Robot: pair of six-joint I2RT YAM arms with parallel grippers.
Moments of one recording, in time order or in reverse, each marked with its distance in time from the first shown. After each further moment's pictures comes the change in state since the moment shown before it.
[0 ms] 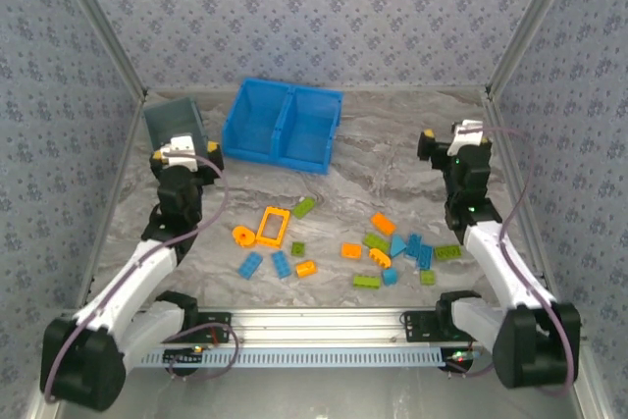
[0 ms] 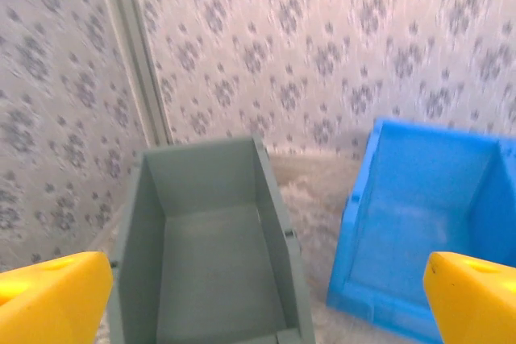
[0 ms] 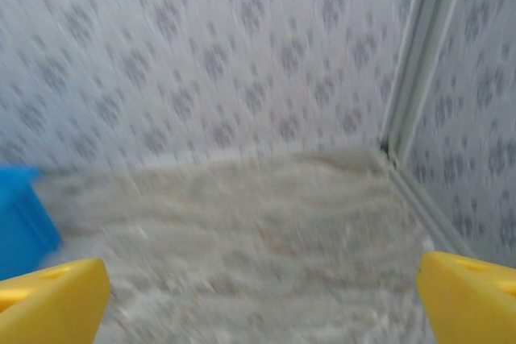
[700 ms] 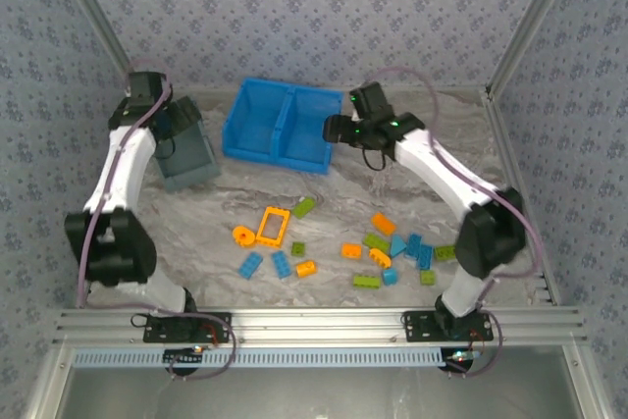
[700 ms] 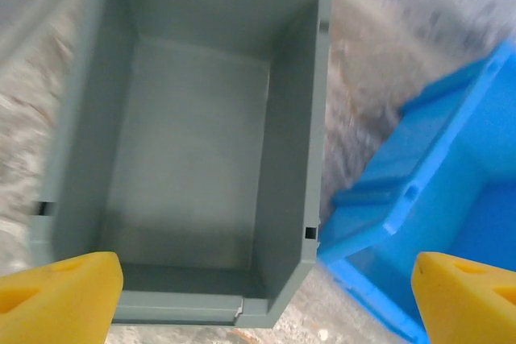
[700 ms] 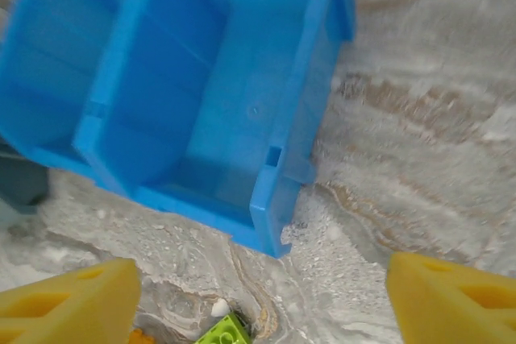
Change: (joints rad) left arm 0.348 0.787 0.979 -0.972 0.459 -0.454; right arm 0.405 0.792 0.906 -0.825 -0.233 0.472
